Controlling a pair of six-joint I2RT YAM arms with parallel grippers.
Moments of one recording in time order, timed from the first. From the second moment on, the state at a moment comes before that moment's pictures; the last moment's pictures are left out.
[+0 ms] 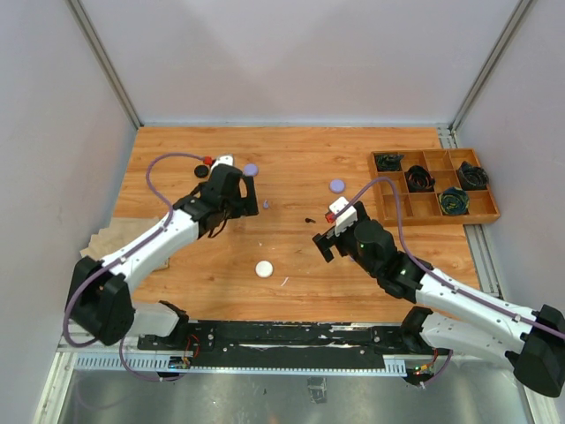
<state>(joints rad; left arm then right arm) -0.54 1.26 0.91 -0.43 -0.32 -0.56 0.89 0.90 0.55 0.02 0.32 -0.14</state>
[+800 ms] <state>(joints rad) -0.32 1.95 1.49 -0.25 -0.07 0.05 0.87 0.89 0.53 0.05 0.32 -0.14</state>
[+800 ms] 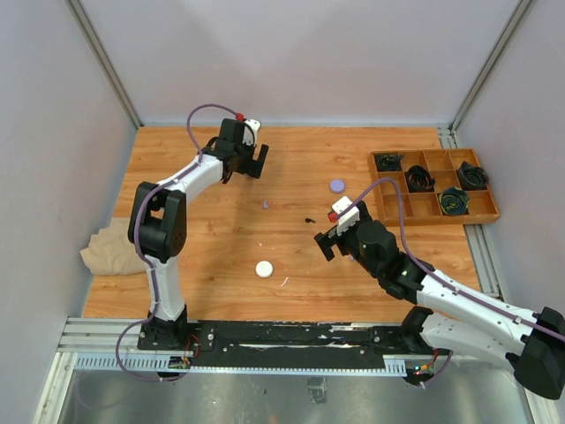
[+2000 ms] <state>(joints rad) -0.24 2.34 1.85 -0.37 0.17 0.24 0.87 0.91 0.53 0.04 0.30 -0.14</state>
